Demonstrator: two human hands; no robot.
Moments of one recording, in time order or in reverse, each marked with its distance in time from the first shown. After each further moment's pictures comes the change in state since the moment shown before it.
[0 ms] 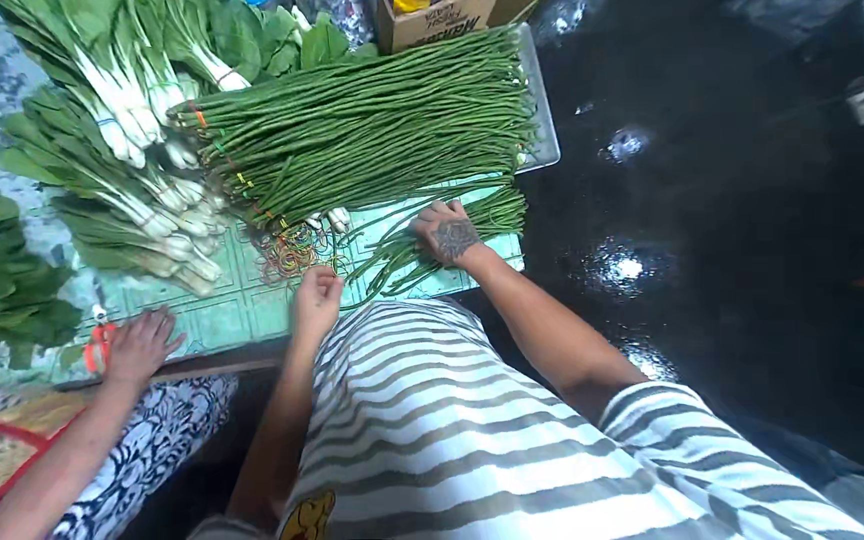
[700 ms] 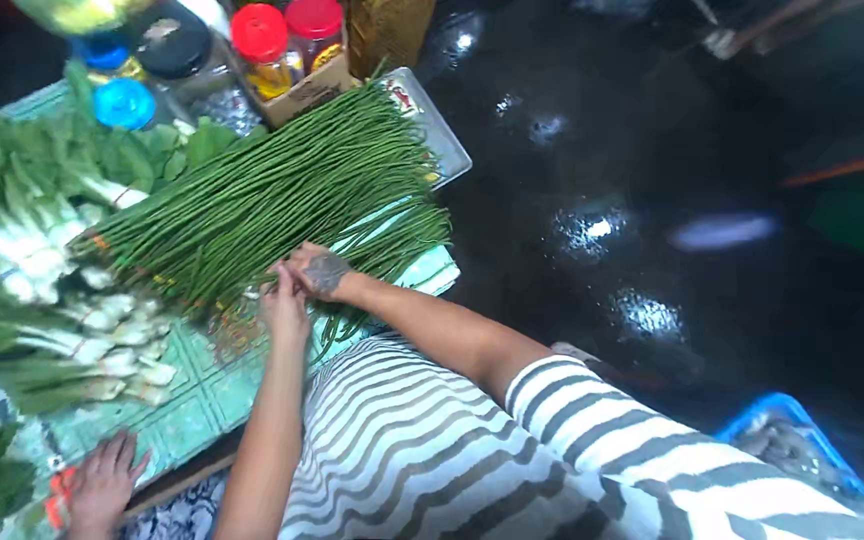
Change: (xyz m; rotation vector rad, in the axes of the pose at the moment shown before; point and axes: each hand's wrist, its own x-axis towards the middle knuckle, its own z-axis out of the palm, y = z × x) left_hand 0.077 0.087 0.072 -0.879 0.179 -0.017; right_hand 0.063 -0.068 -0.025 0.364 0.211 -0.034
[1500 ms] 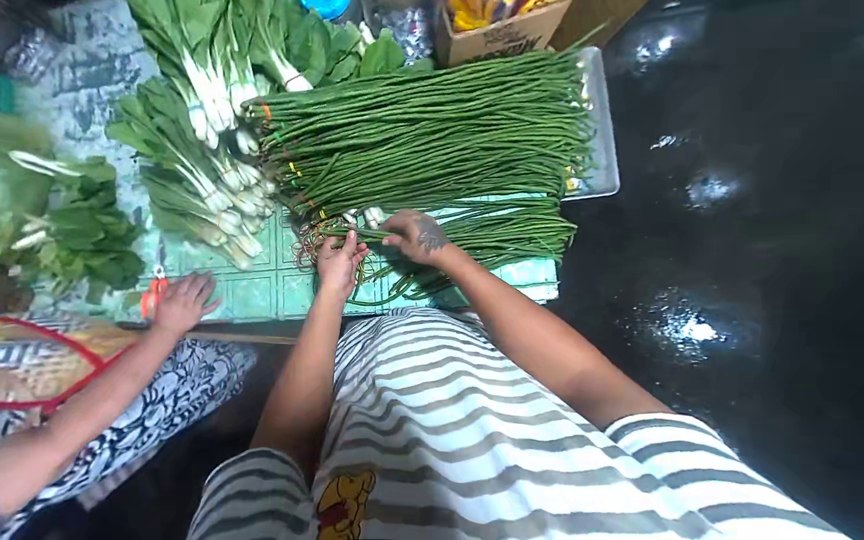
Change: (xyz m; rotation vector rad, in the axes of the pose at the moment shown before) left_hand -0.019 0.004 -0.085 -0.037 0.186 -0.102; right_hand 0.000 0.003 0.016 0.211 -0.248 0.023
